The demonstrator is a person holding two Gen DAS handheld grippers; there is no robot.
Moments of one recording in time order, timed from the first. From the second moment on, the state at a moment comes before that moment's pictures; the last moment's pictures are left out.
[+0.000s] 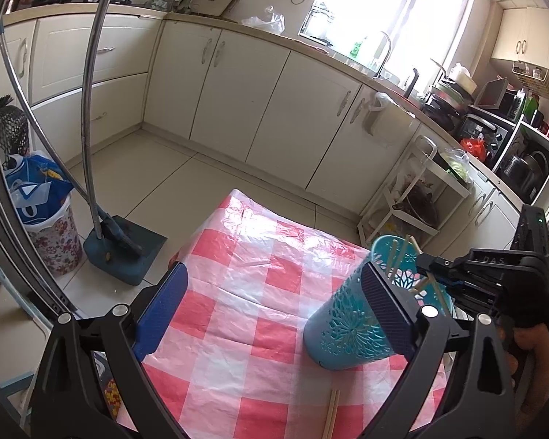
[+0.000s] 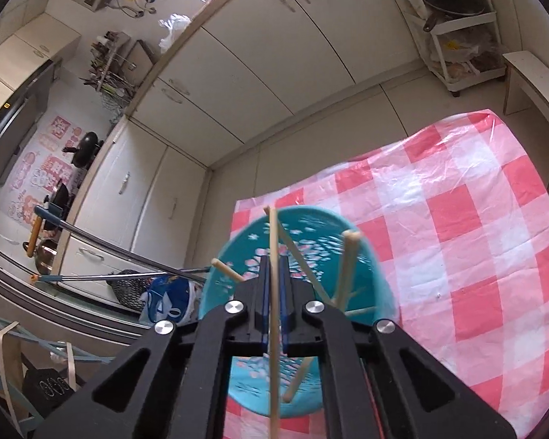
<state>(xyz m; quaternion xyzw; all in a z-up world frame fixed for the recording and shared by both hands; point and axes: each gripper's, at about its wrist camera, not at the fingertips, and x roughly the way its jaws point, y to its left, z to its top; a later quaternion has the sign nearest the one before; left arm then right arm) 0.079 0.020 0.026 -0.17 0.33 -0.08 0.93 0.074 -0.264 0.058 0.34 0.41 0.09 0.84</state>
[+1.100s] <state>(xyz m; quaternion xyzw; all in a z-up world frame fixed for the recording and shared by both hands) 0.076 0.020 0.027 -0.17 0.32 -0.08 0.93 0.038 -0.233 0.069 0.20 0.23 0.05 0.95</state>
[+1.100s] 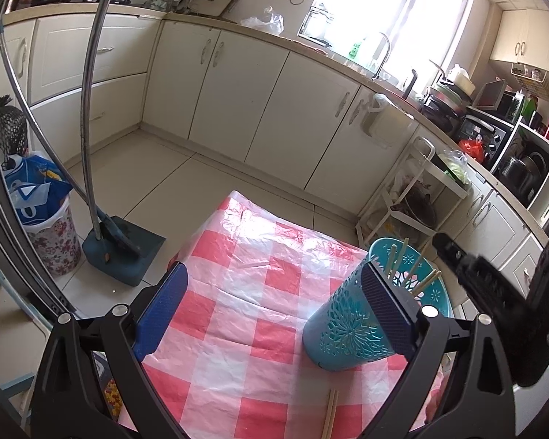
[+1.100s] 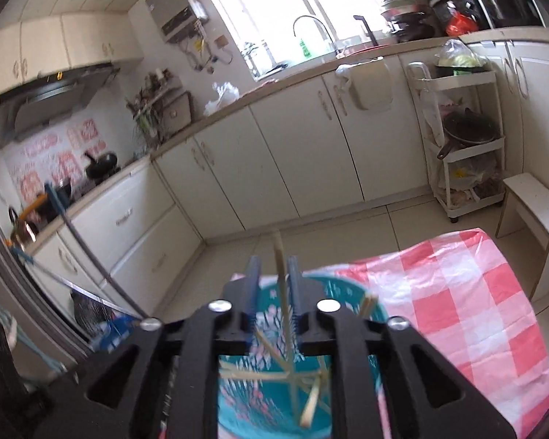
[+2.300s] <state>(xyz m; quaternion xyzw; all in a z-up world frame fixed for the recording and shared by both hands) 0.045 -0.023 -0.017 -0.01 0.39 -0.11 0.91 -0.046 -0.192 -0.077 0.09 0.46 0.02 0.88</state>
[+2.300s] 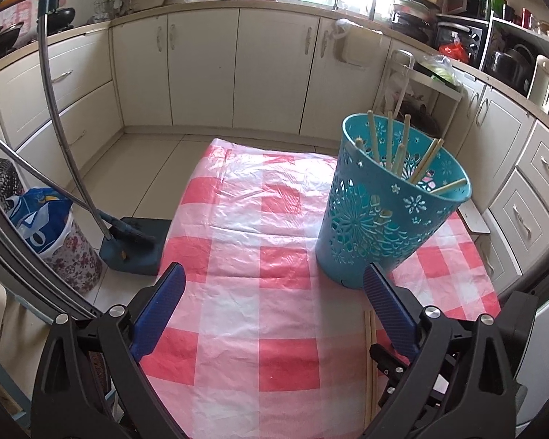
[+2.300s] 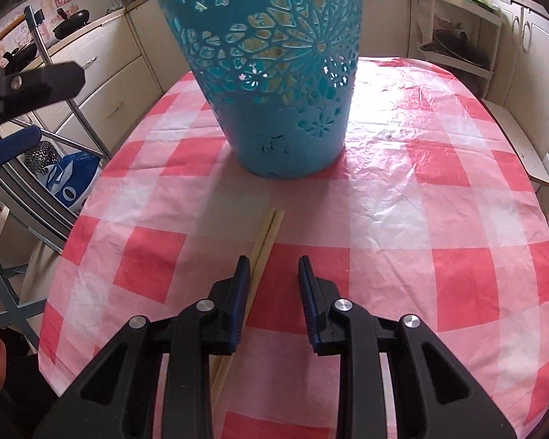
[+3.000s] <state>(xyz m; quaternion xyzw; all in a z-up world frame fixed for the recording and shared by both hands) 0.036 -0.100 -0.094 0.12 0.47 -0.15 0.86 -0.058 -0.244 -0.075 0.07 0.47 -0.01 0.88</state>
